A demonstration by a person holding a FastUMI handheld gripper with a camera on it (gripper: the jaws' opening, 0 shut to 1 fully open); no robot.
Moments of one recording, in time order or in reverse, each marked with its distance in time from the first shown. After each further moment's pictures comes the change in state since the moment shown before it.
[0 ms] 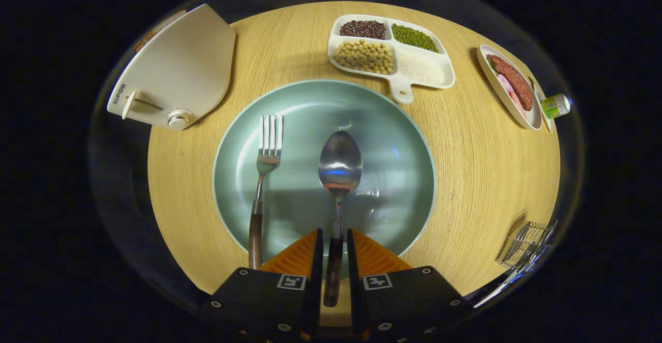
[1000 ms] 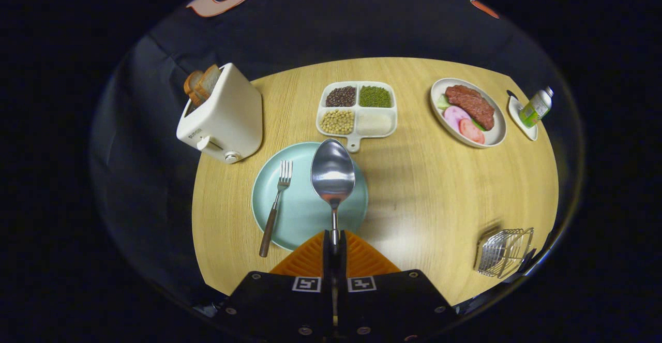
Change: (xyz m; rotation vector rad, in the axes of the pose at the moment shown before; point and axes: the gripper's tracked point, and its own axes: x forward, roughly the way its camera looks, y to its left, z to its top) arm -0.128 -0.072 0.005 0.024 -0.316 0.140
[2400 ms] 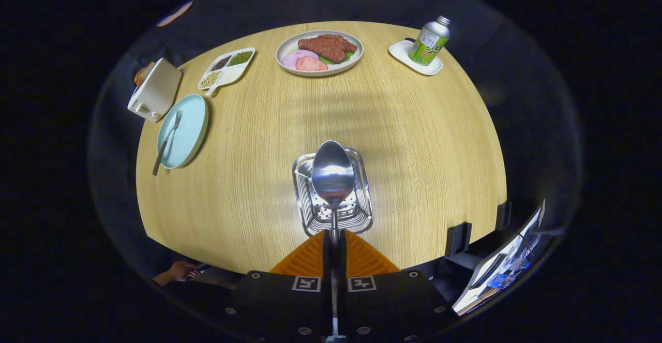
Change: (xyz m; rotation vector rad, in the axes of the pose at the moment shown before) arm -0.076 -0.268 -0.143 0.021 0.228 -0.209
